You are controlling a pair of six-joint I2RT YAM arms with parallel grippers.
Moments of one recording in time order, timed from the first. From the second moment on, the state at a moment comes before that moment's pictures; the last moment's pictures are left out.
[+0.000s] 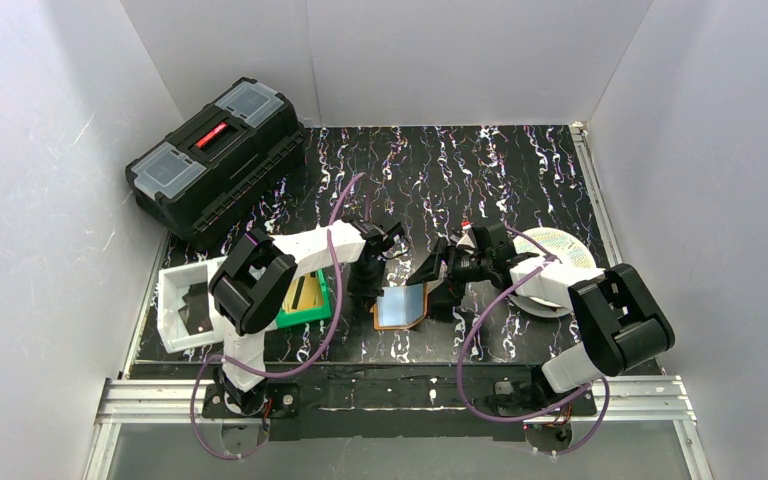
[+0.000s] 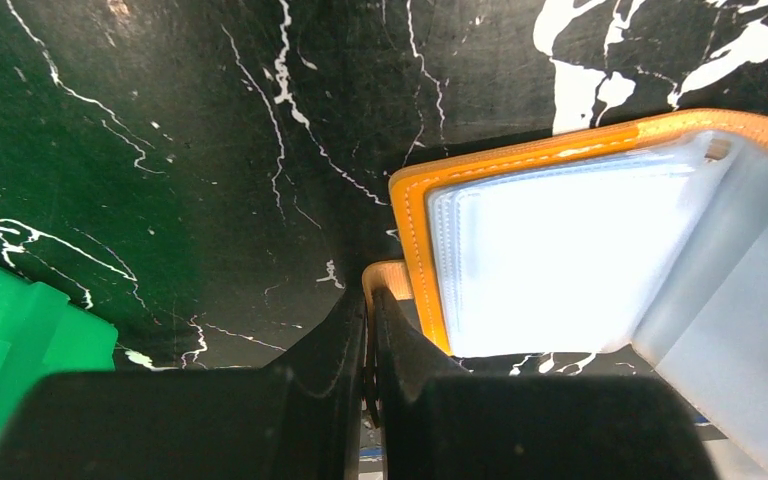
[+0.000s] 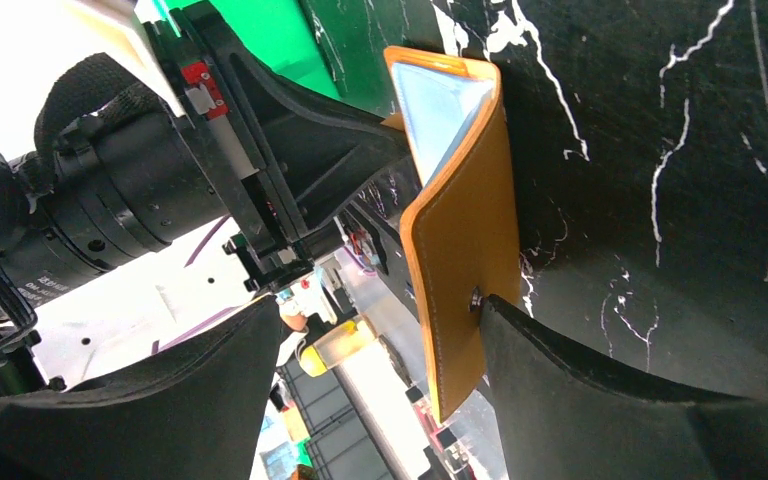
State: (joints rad) left arm -0.78 1.90 1.27 -0.91 0.04 -0.61; right arm 0.45 1.48 0.61 0.06 -0.82 1.08
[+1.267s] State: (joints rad) left arm -0.80 1.79 1.29 -0.79 0.21 -0.61; right arm 0.49 1.68 0.73 -0.18 -0.65 1.01
